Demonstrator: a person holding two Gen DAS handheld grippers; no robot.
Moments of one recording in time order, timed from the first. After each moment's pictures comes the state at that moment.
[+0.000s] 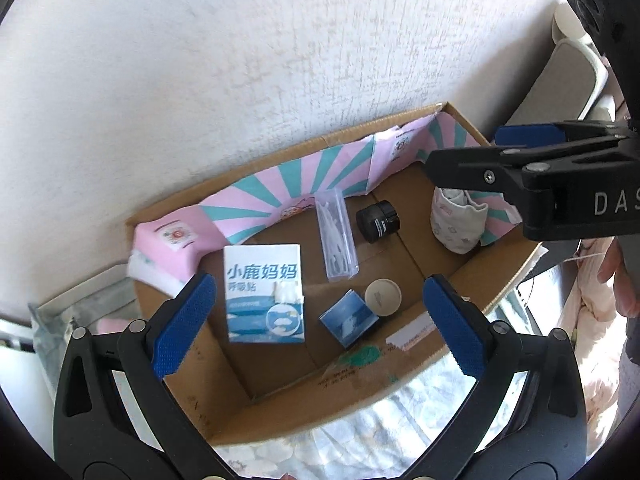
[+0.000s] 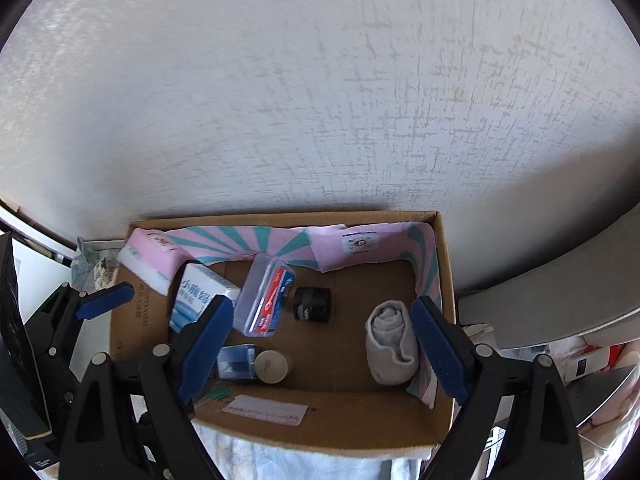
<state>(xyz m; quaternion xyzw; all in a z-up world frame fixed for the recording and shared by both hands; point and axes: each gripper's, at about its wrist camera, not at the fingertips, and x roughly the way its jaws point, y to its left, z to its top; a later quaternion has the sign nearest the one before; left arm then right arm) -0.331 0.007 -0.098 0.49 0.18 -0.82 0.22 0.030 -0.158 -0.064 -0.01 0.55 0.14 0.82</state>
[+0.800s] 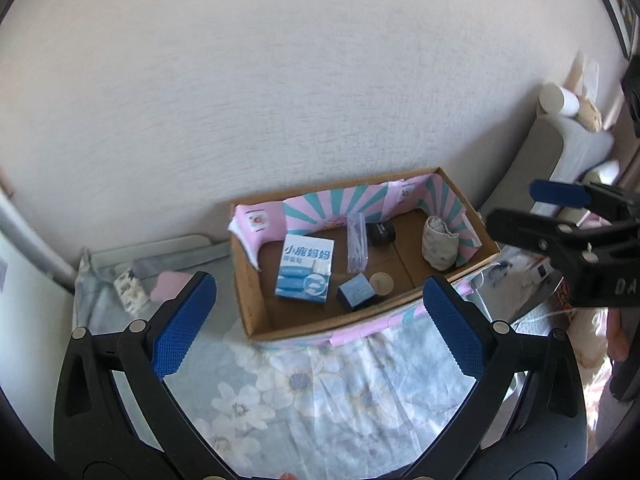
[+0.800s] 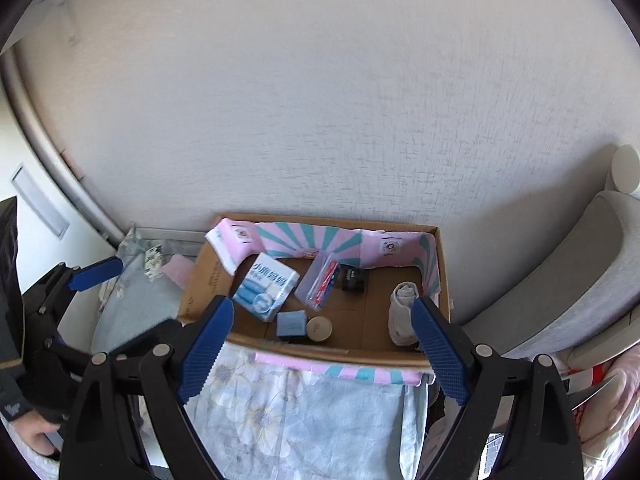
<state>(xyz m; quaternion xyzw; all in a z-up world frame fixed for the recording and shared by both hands) -0.232 0.077 -0.006 0.37 0.21 -0.84 0.33 -0.090 -0.142 0.014 -0.05 0.45 0.19 0.87</state>
